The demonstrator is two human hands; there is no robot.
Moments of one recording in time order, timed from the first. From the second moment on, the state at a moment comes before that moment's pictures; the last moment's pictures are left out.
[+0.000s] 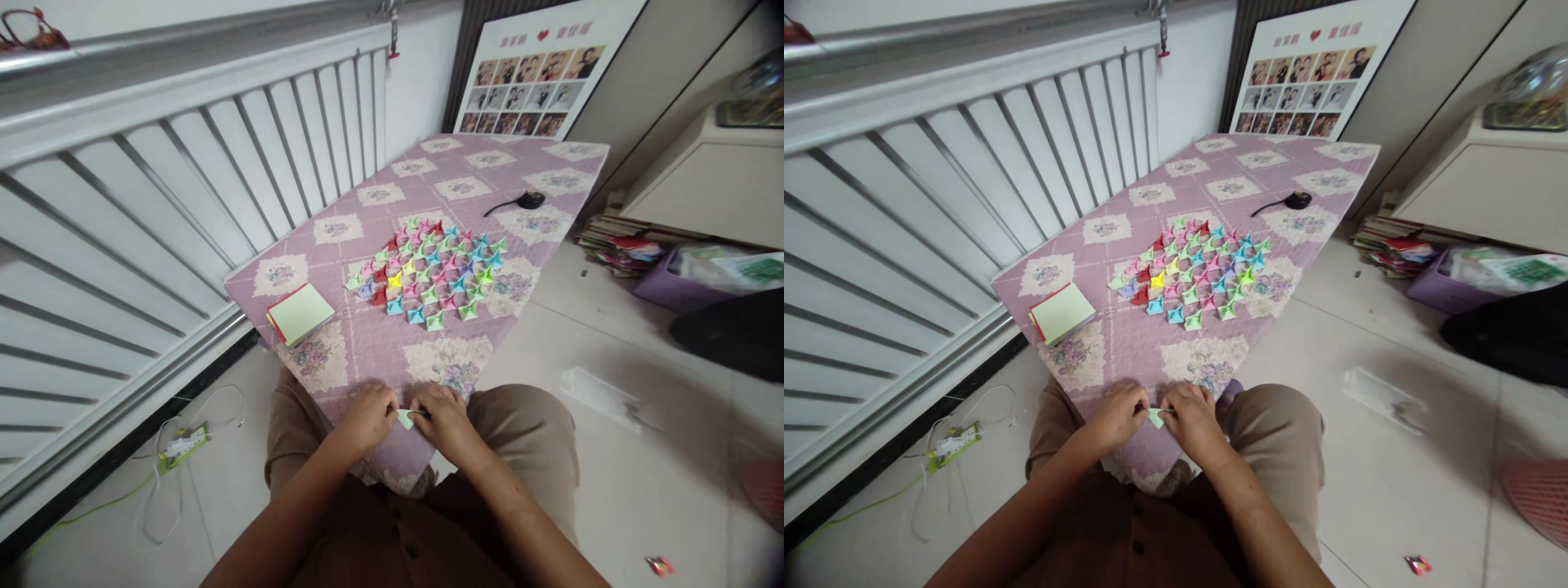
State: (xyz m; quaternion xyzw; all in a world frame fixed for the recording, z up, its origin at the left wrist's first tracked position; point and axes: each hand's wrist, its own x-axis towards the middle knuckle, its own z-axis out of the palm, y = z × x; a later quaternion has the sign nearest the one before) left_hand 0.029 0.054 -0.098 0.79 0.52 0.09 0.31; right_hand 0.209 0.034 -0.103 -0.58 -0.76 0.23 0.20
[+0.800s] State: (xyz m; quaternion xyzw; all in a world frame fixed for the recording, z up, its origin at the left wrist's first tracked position) left_hand 0.018 0.028 -0.072 0.53 0.48 0.30 0.64; right_hand 0.186 0.019 -0.057 -0.49 -0.42 0.68 0.35
